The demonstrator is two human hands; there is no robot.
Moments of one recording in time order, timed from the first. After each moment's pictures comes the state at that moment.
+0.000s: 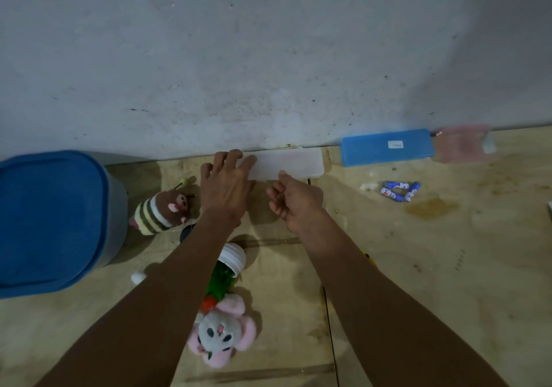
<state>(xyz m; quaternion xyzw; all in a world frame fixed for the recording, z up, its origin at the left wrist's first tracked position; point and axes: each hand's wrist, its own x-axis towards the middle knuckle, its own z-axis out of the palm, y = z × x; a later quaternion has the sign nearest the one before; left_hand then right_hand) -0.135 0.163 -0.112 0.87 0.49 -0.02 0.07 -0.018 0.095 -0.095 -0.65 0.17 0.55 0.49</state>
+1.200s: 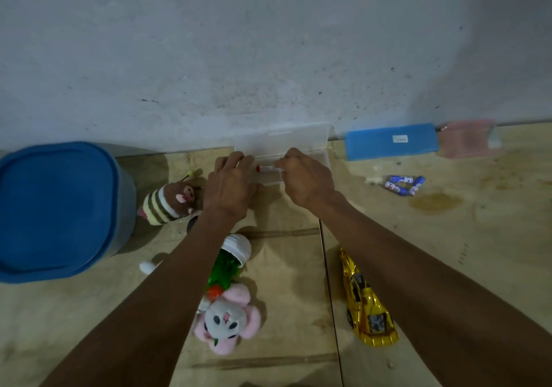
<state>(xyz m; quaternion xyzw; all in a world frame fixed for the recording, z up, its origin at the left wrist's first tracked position) -0.150 0.159 -0.107 0.85 0.49 -0.05 0.21 0.010 0.101 -0.104 -0.76 -0.61 0.21 0.07</state>
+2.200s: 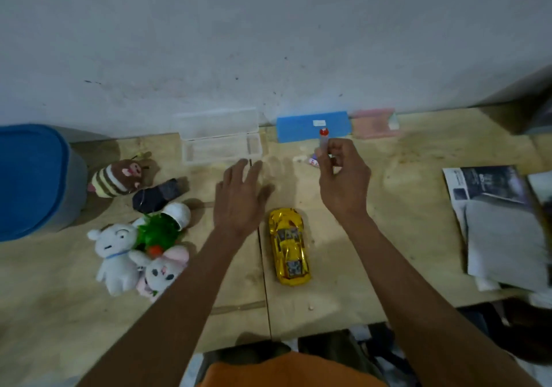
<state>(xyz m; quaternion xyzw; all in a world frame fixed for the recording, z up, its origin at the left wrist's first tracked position) -0.071 0.000 -0.070 0.84 0.48 0.05 0.23 0.102 -0.071 -0.025 -0.79 -0.35 0.11 0.49</state>
